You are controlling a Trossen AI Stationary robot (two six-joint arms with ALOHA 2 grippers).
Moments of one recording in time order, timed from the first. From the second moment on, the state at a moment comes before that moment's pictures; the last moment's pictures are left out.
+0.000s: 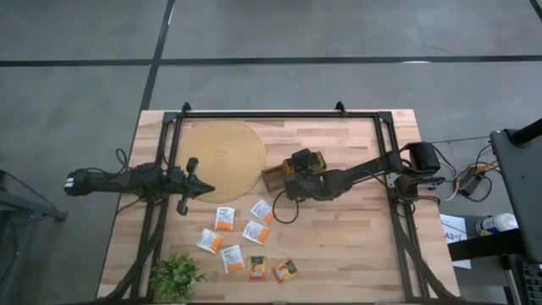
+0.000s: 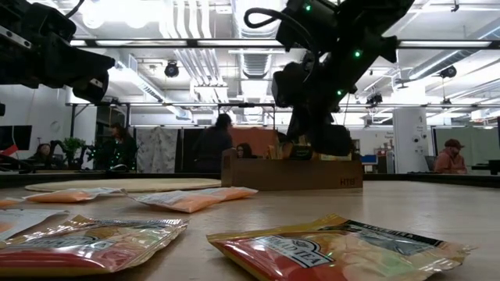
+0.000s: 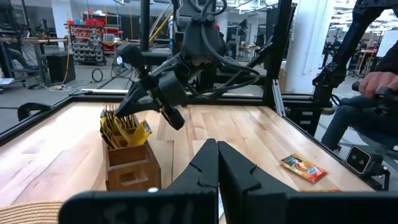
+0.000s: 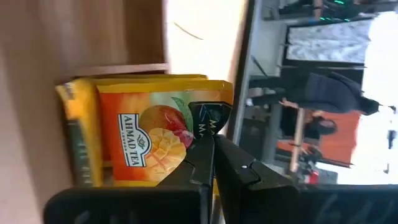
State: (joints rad) left arm -0.05 0.07 0.01 0.02 0.06 -0.06; right arm 0.10 1.80 1.03 -0.25 0.90 -0.53
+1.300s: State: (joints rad) left arm -0.05 0.07 0.01 0.02 0.06 -0.06; right arm 0.11 1.64 1.08 -0.23 0.99 -0.55
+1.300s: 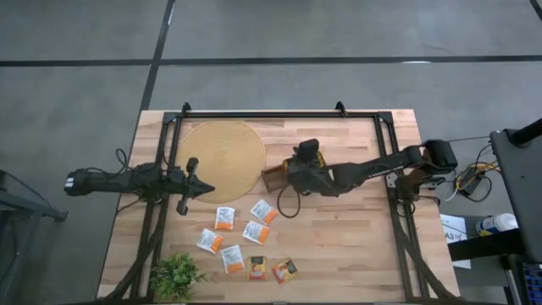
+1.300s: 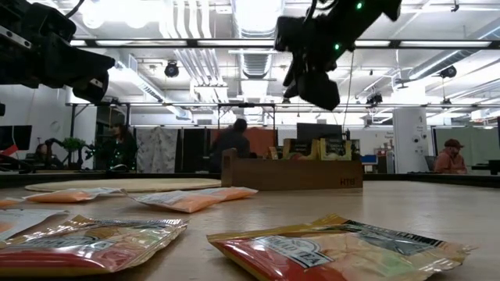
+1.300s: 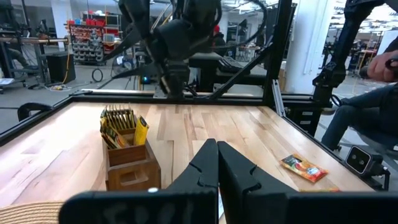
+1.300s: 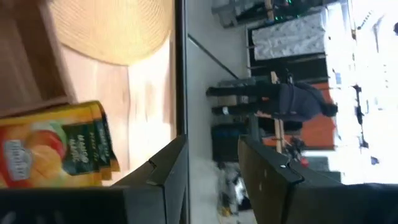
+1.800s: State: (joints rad) left arm -0.05 0.07 0.01 0.02 0.06 -0.06; right arm 0.23 1.58 1.08 -0.42 0.72 -0.37
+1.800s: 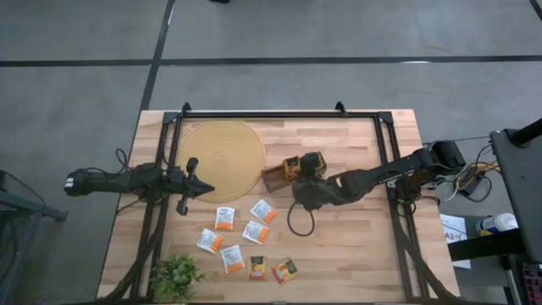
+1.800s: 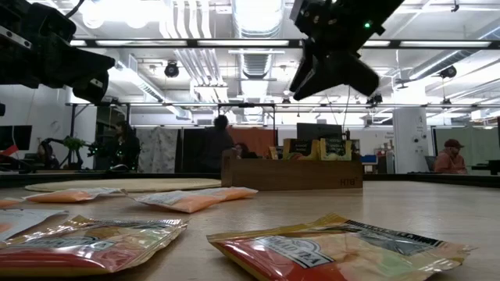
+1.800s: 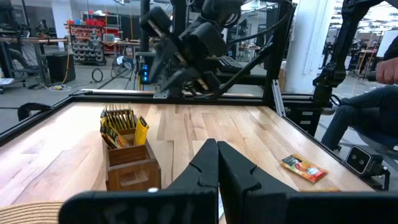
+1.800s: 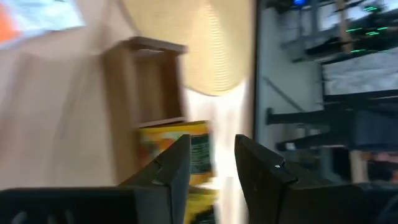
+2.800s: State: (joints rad) left arm -0.05 0.07 0.01 0.02 0.06 -0.06; right arm 0.46 1.83 1.38 -0.75 0.25 0.74
